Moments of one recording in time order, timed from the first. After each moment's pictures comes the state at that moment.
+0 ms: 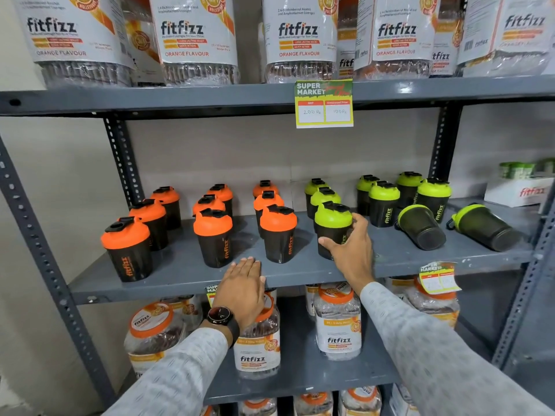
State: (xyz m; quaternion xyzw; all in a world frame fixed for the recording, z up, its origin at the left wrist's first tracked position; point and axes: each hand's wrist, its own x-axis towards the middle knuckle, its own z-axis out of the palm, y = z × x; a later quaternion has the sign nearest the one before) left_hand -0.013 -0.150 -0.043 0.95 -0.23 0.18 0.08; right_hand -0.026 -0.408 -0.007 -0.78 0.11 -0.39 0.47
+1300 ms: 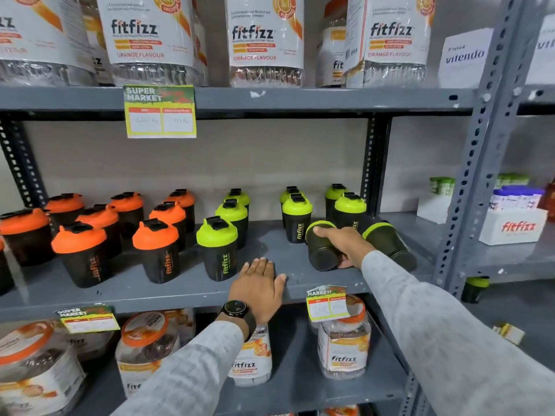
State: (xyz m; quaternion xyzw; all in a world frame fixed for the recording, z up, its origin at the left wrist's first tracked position) left_hand -0.022 -0.458 -0.035 0.96 -0.22 0.14 0.09; right_hand -0.011 -0.690 0.048 -0.77 0.24 -0.07 0.58
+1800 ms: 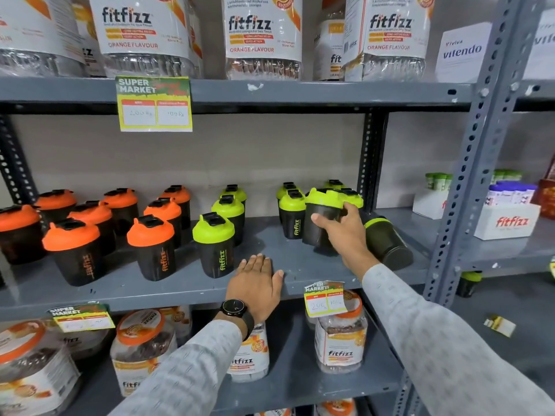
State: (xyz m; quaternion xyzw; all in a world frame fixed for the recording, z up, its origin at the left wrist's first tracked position) left_hand -0.024 -0.459 -0.037 0.96 -0.22 0.16 0.08; right_hand -0.020 -0.679 0.040 -0.75 0.16 -0.29 0.58
